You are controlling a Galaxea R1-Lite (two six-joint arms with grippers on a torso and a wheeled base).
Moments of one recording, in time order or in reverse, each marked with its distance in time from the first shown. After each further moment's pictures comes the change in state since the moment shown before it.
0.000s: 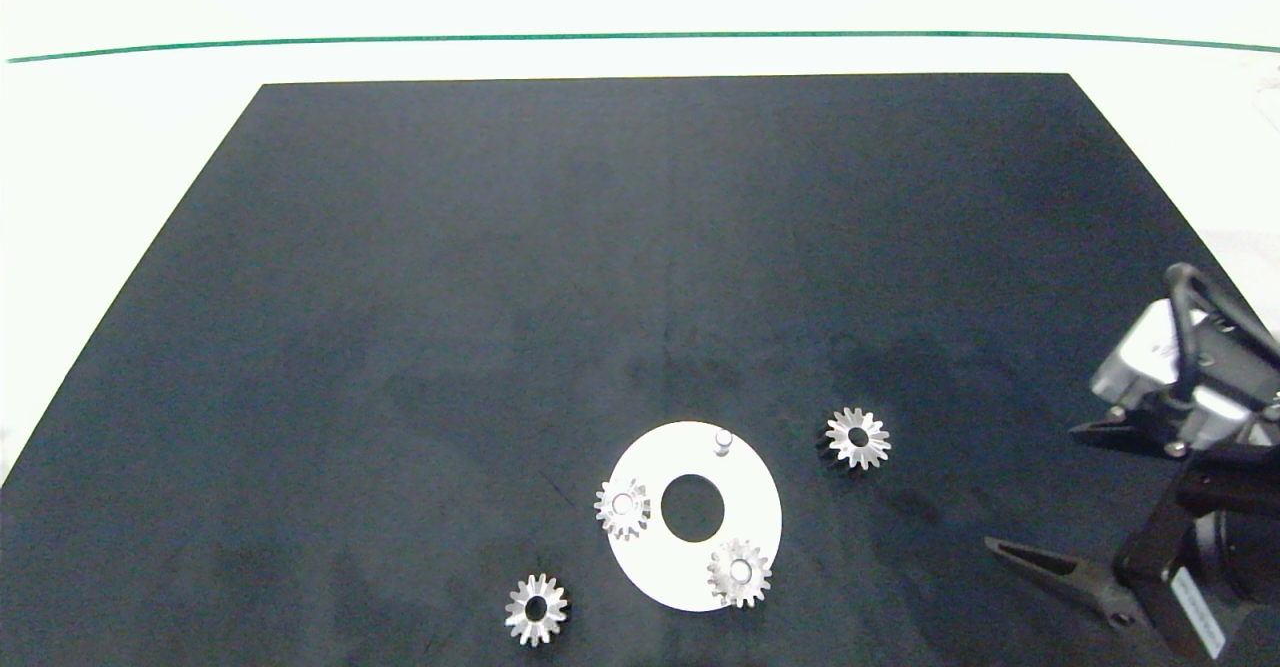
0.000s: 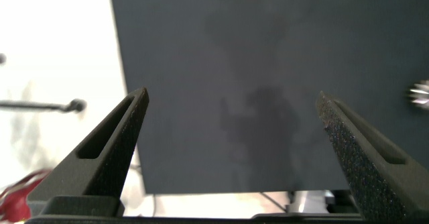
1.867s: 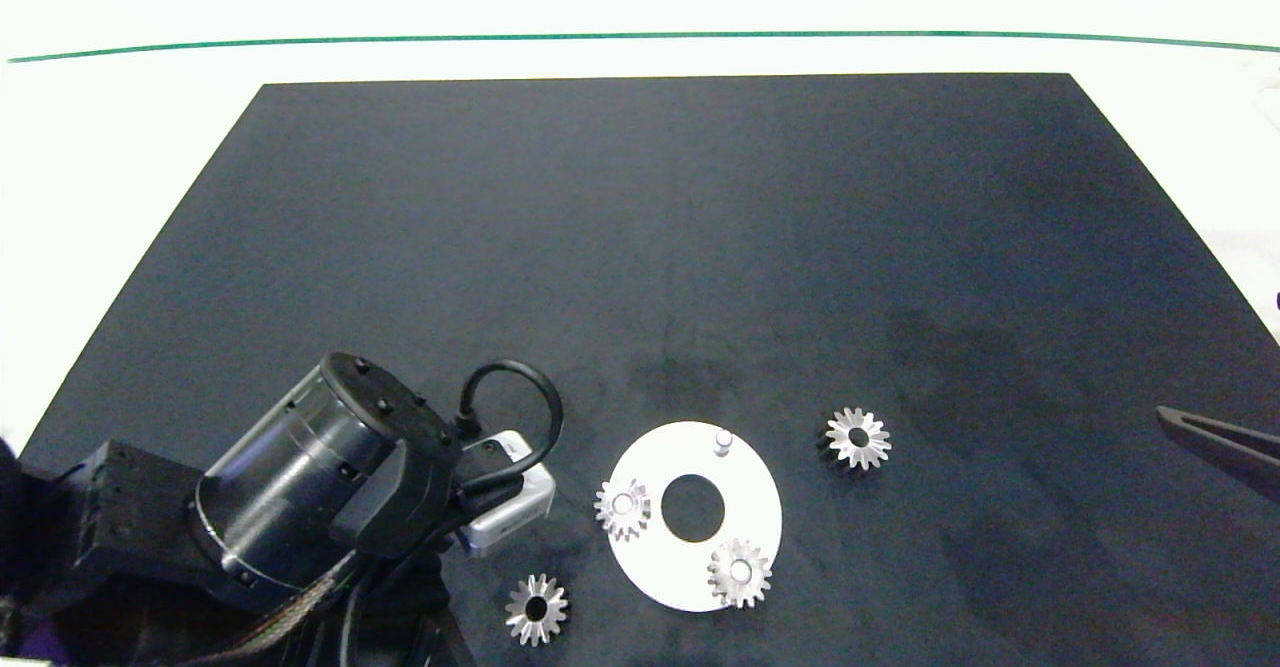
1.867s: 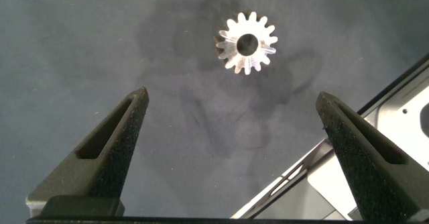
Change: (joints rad) left arm -0.866 0.574 0.364 -0.405 0.117 -0.143; right arm -0.094 -0.234 -0.024 -0.109 0.010 -0.120
